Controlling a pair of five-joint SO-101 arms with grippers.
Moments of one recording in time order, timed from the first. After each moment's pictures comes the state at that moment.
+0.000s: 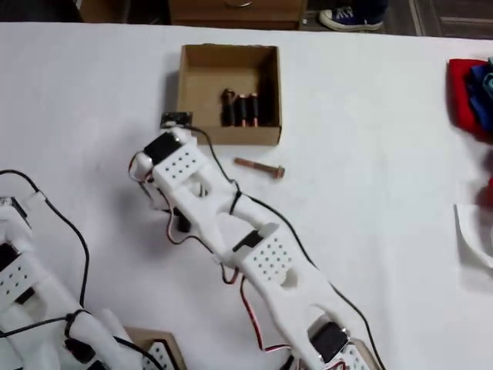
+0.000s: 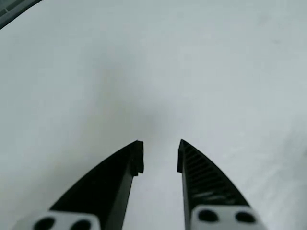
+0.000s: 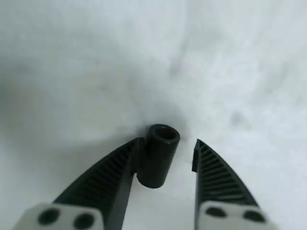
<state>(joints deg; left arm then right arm) -54.1 -42.9 61.1 29.4 -6.0 -47.6 56.4 -54.7 100.0 -39.2</state>
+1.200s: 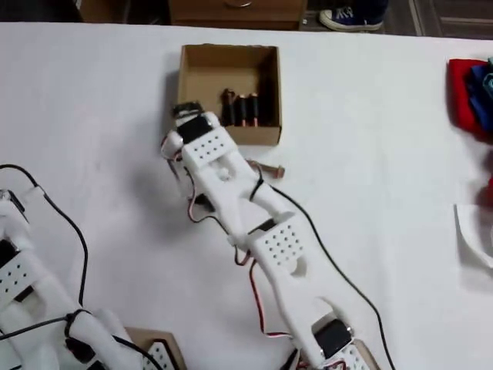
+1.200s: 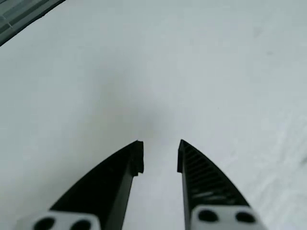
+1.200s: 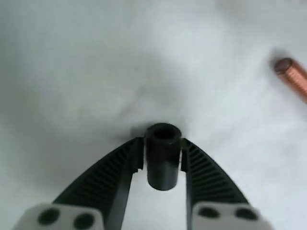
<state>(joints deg) -53.6 -42.9 59.1 29.4 -6.0 -39.6 58.3 -55.4 99.3 -14.5</state>
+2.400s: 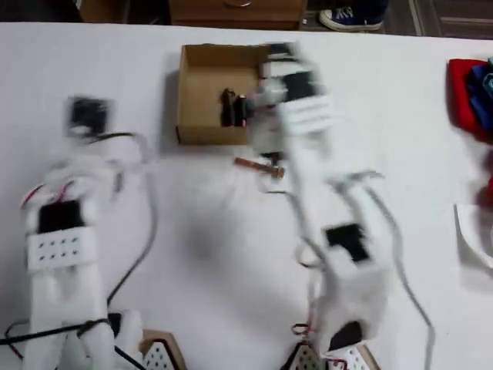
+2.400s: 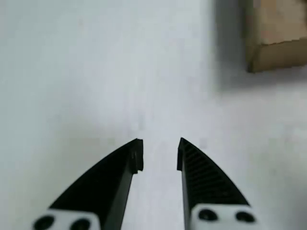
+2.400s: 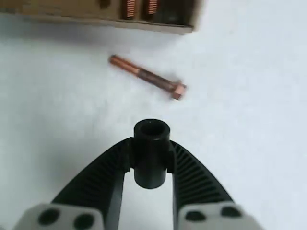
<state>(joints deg) -14.9 -42.5 47.3 49.5 -20.6 -15.1 17.0 -27.8 100.0 -8.7</state>
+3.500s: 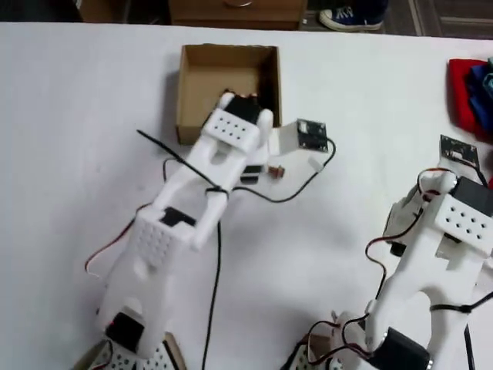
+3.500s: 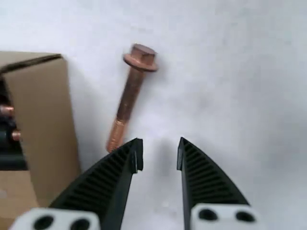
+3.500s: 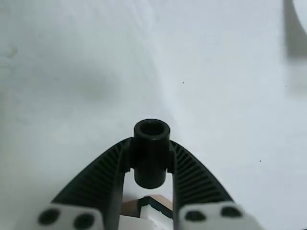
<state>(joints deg) 21.4 48.0 -47.4 90.3 -57.2 27.8 -23.8 28.5 89.3 11.9</state>
